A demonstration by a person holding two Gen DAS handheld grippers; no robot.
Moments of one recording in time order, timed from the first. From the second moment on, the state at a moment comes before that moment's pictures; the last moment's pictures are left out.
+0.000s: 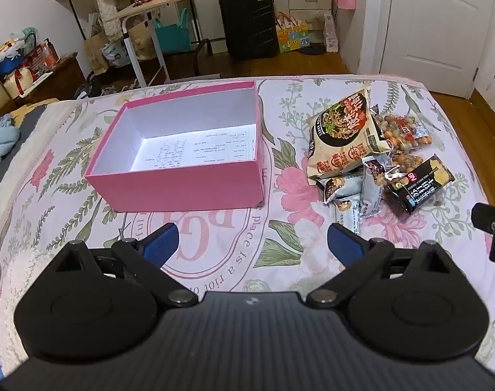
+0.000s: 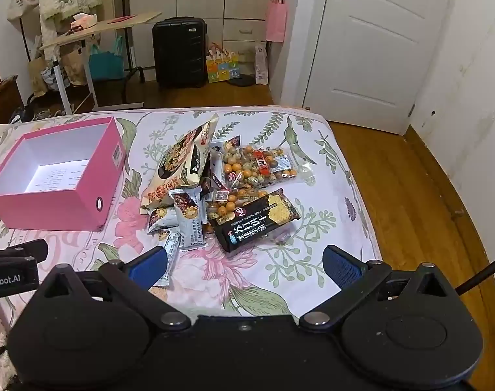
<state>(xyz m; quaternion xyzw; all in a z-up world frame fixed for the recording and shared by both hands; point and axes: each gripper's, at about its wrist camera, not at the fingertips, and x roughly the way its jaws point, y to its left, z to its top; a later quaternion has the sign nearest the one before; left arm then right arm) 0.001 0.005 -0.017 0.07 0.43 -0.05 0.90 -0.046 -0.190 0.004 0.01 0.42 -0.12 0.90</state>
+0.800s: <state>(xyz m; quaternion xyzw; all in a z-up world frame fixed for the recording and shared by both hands) -0.005 0.006 -0.027 0.06 0.40 -0.04 0.91 -0.052 -0.185 0.008 -0.02 0.38 -0.11 0.92</state>
